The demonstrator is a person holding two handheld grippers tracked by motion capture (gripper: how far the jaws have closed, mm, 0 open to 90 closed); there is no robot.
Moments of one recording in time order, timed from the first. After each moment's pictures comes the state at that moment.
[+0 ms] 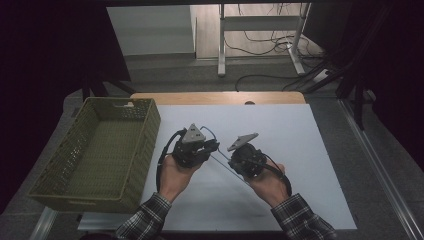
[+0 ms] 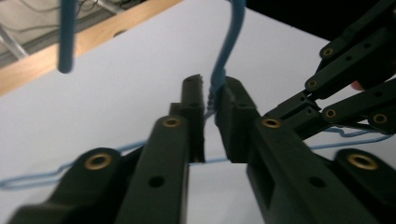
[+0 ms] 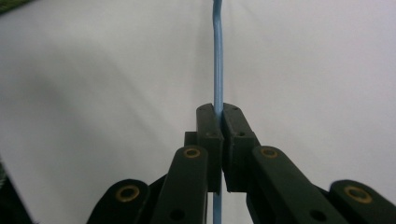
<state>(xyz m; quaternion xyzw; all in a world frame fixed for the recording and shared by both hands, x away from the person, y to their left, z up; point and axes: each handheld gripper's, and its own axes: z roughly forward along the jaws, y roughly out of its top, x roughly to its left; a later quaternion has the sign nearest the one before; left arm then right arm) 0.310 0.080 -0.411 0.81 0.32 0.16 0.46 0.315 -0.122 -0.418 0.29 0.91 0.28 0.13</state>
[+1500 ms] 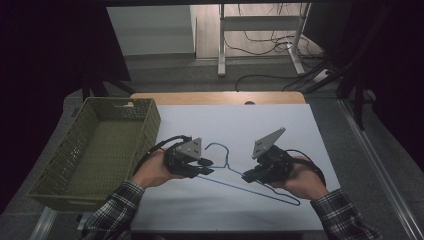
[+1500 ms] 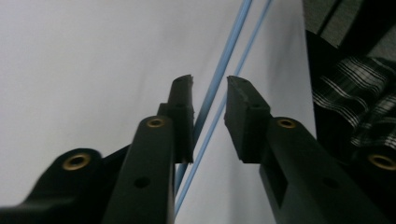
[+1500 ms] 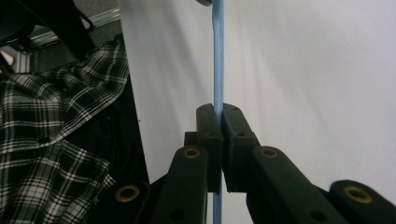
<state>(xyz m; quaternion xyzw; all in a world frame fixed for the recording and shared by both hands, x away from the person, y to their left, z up) 0.310 0.099 -0.405 0.94 0.04 0.05 0.34 0.301 -0.175 -0.378 0.12 0.95 0.30 -0.02</state>
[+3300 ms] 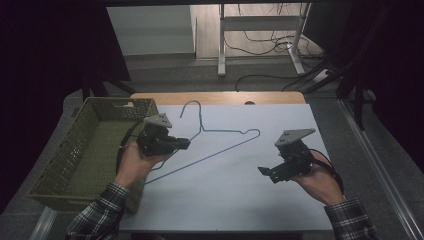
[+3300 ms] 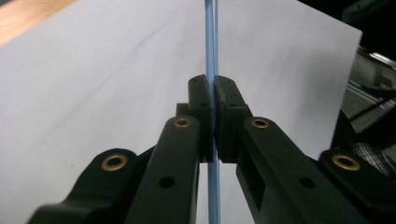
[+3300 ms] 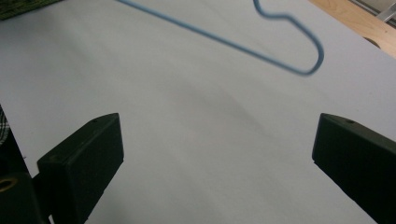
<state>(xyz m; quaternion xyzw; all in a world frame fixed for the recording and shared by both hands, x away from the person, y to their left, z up) 0.323 0.170 -0.376 0.86 0.31 0.05 0.41 0.314 -0.225 -0.388 0.27 0.89 0.33 0.14</state>
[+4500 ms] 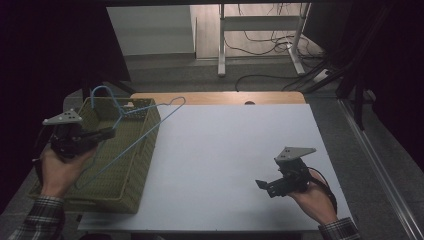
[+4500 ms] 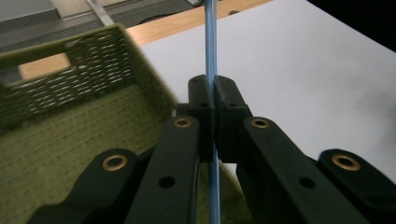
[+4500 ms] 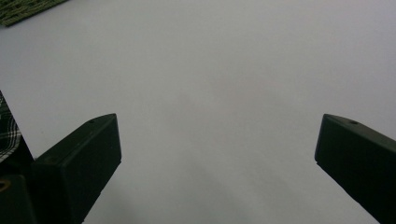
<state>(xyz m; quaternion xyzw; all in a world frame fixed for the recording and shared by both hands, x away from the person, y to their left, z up) 0.277 0.342 -0.363 0.76 0.45 0.17 0.43 0.291 -0.232 -0.430 0.32 0.87 0.36 0.12</state>
